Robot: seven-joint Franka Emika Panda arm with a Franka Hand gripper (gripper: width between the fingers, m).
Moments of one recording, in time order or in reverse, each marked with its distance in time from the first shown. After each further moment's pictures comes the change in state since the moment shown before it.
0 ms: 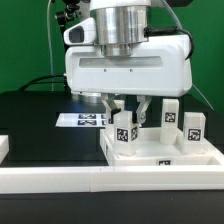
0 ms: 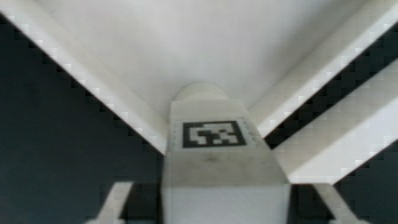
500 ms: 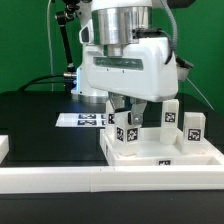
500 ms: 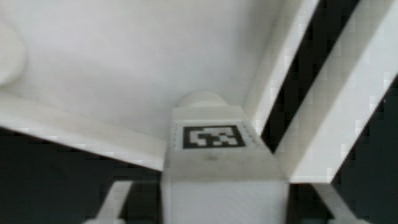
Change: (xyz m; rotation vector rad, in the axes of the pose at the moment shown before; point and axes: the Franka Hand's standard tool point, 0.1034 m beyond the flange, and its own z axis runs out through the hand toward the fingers) arm -0.002 0.000 0.001 0.005 -0.001 0.436
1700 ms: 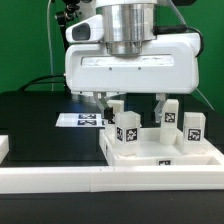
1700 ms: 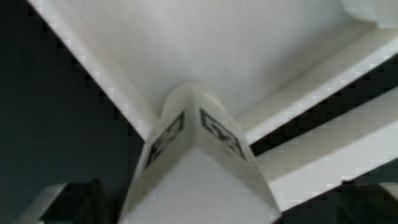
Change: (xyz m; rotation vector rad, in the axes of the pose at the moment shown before) arm -0.002 -0.006 -0.003 -0.020 0.003 -0.794
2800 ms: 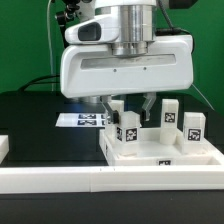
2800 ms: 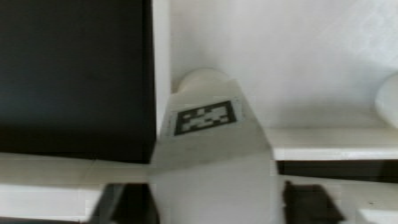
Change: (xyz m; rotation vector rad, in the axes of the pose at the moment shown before) arm 0.002 0.003 0.002 -0.015 0.013 -0.499
